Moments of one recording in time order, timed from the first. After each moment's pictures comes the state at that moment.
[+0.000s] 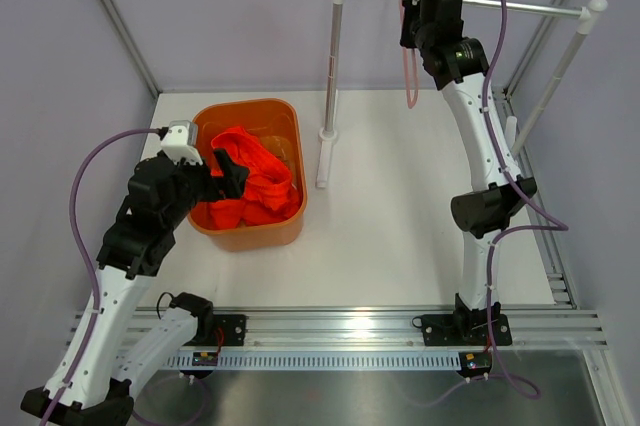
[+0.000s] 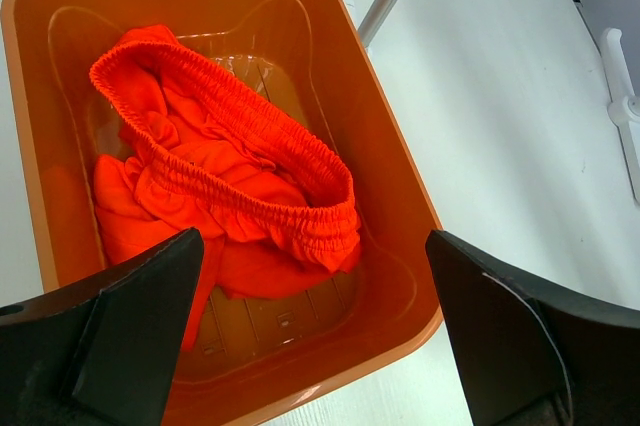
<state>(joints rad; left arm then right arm) -0.32 0.74 1.02 -0.60 0.01 -0.31 0.31 2.08 2.56 -0.72 0.24 0.08</state>
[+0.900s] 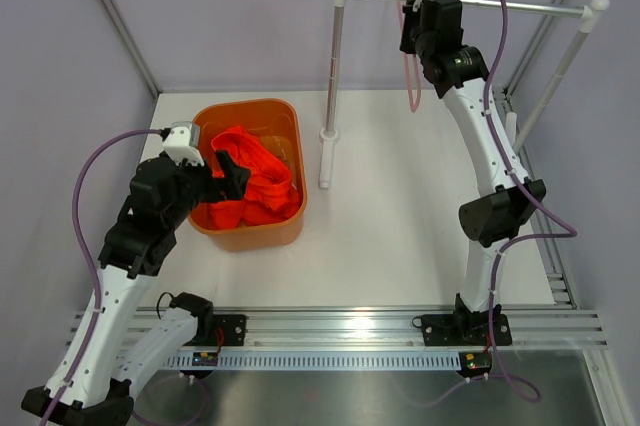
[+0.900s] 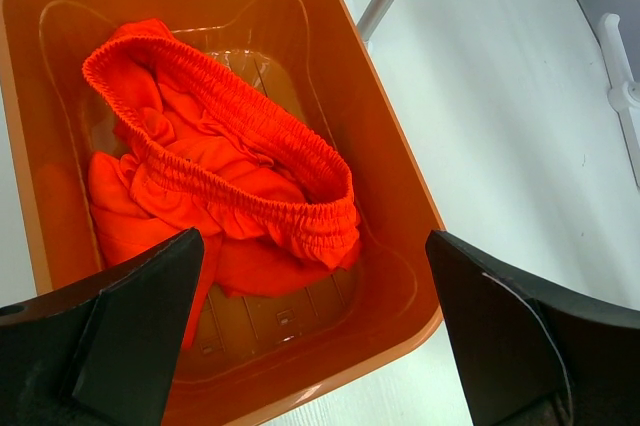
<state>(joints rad) -0.32 0.74 1.01 -0.60 0.02 -0.31 0.31 1.98 2.34 -0.57 0.23 0.09</state>
